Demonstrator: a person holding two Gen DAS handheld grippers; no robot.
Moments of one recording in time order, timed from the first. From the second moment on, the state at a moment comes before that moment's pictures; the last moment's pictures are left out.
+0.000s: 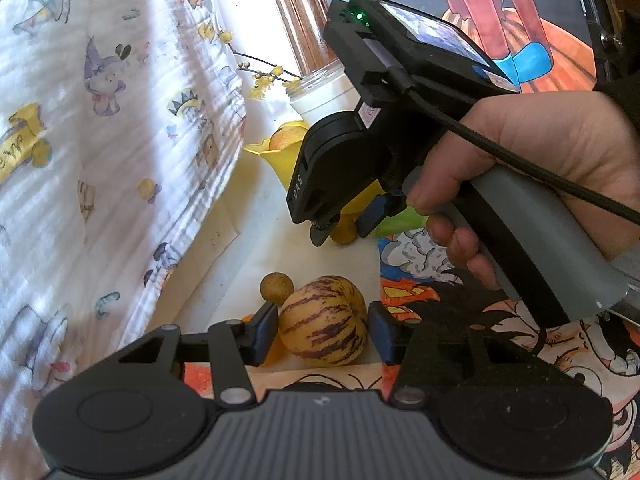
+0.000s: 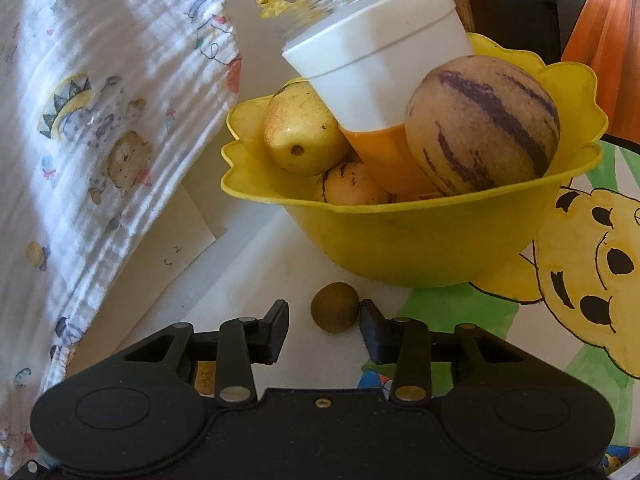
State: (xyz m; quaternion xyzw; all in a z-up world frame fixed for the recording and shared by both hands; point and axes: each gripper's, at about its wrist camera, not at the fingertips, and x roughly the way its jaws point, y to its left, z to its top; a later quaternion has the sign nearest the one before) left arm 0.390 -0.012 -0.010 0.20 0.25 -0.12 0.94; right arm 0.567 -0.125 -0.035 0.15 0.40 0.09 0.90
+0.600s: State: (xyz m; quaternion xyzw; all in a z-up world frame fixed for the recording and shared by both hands) left arm 0.378 -0.003 0.002 0.16 0.26 -0.12 0.95; right arm 0.541 -0.136 -0.019 0.15 0.41 0.13 0.89
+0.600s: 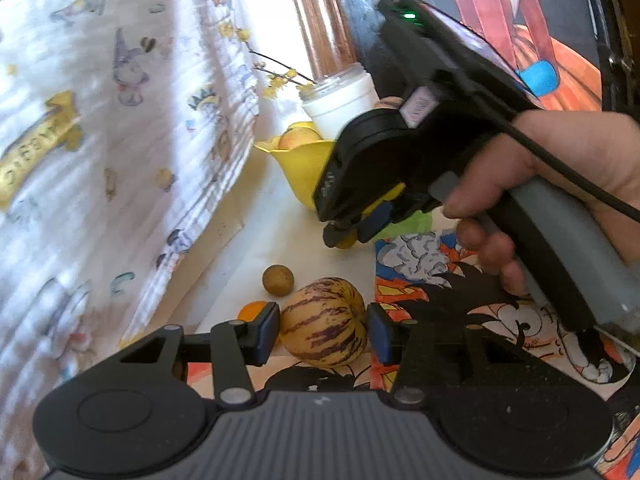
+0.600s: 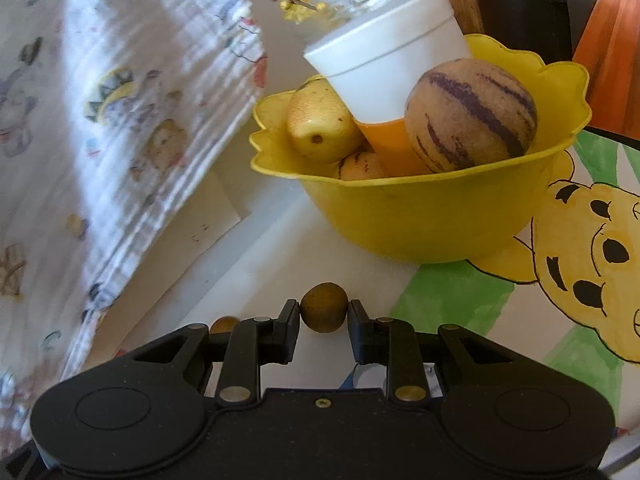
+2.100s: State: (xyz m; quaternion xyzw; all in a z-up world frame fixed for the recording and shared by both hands) left arm 0.299 -0.009 0.030 0.11 0.28 -0.11 0.95; right arm 0.399 -0.180 0.041 0.12 0.40 0.23 0.88
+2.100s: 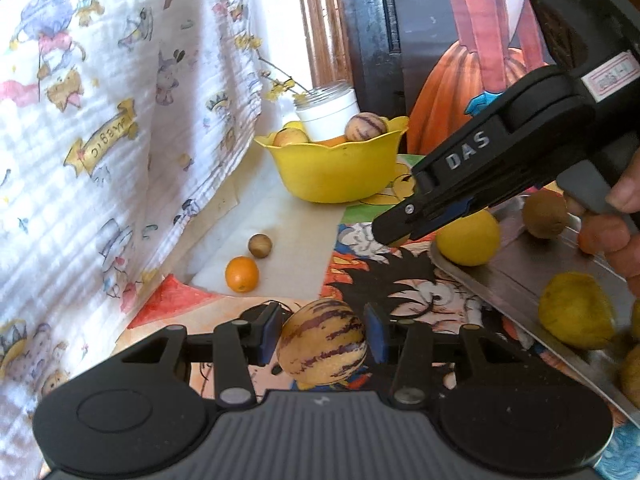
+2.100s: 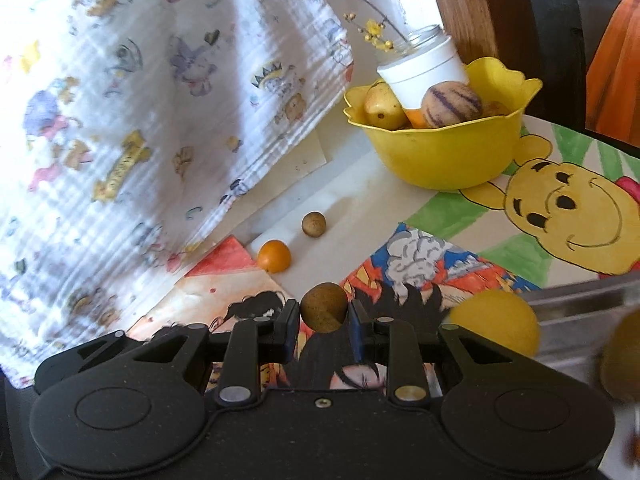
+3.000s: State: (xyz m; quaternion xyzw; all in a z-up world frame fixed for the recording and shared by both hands) left arm 0.295 -0.103 0.038 0.08 0.27 -0.18 0.94; right arm 0.334 -0.309 0.043 0.14 0.39 0.19 0.89
